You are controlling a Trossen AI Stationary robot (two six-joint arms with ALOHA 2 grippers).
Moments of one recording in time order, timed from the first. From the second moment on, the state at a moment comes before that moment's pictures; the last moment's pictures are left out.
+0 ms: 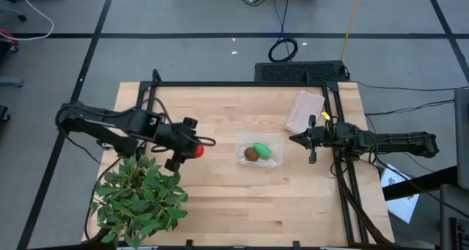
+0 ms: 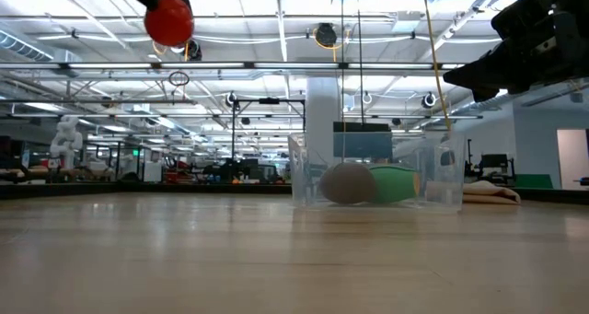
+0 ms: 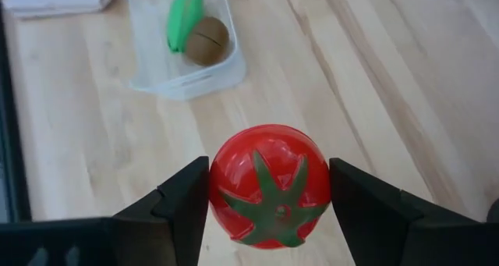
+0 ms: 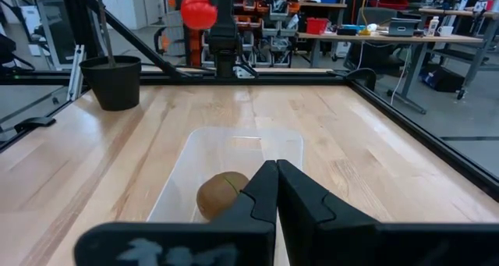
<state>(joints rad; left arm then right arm) -0.18 1.23 1.24 -0.98 -0.06 0.27 -0.06 0.28 0.07 0.08 0.02 -0.01</state>
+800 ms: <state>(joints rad) -0.14 0.95 1.13 -0.87 -0.06 0.27 -0.06 0.28 0.07 0.08 0.02 -0.01</state>
